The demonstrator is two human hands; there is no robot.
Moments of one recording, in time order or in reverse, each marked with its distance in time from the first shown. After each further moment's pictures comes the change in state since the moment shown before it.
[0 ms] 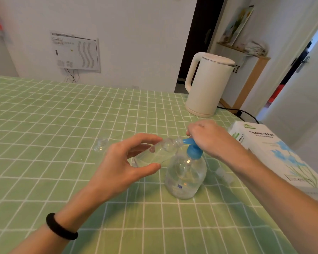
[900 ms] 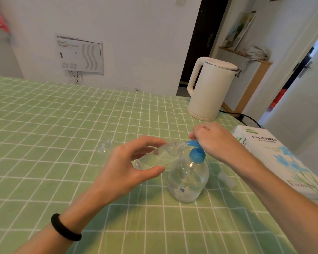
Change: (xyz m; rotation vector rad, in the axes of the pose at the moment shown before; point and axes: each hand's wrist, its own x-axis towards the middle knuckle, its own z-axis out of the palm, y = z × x) left_hand 0.001 0.000 0.001 0.015 -0.006 0.016; right_hand -0.003 -0.003 -0.005 0.009 0.030 -0.015
